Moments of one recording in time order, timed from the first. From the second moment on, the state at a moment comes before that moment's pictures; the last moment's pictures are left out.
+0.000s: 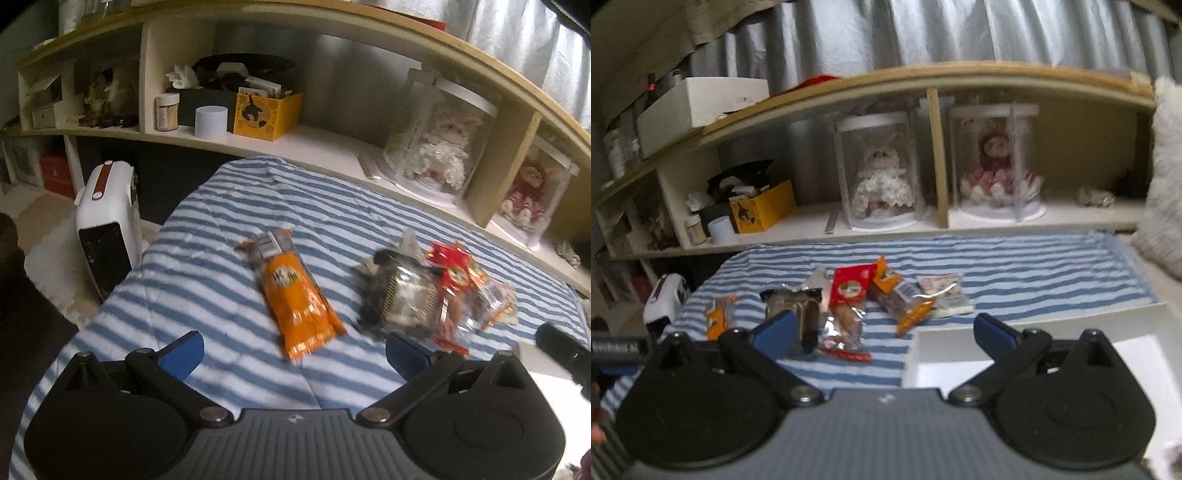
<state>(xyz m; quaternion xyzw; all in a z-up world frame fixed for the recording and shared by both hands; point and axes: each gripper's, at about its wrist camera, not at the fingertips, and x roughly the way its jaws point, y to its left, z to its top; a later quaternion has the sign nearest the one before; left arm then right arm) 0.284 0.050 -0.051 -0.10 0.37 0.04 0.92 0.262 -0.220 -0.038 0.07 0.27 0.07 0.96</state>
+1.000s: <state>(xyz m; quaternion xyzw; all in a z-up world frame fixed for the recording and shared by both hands) 0.372 0.064 -0.102 -0.15 0.34 0.08 0.92 0.404 -0.148 -0.110 0.04 0.37 0.07 0.92</state>
